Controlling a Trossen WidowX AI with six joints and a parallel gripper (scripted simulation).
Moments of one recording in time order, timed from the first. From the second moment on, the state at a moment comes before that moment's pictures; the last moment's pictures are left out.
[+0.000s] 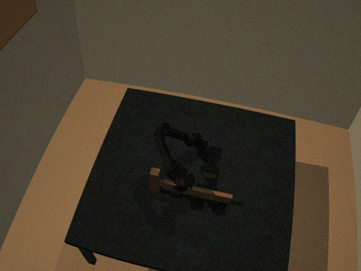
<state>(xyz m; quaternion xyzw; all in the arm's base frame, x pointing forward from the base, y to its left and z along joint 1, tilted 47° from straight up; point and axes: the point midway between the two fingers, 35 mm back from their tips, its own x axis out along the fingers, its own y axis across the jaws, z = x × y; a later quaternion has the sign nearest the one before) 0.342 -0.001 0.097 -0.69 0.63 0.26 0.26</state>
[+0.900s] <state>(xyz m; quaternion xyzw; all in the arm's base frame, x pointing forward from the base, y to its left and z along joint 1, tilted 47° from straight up) 0.343 -0.004 0.099 -0.69 0.63 0.26 0.26</state>
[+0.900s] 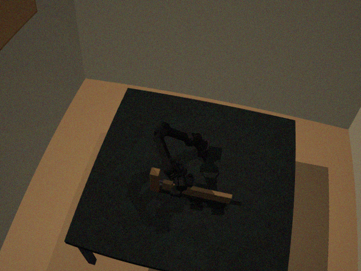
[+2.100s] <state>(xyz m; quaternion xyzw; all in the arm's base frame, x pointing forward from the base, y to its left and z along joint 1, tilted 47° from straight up) 0.343 -0.007 0.103 -0.69 0.63 0.25 0.26</state>
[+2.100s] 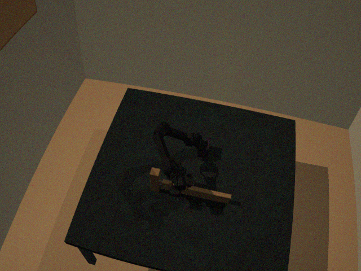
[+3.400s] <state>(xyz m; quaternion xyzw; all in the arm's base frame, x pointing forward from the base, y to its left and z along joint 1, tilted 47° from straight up) 0.343 -0.009 0.105 -0.69 0.63 0.26 0.26</state>
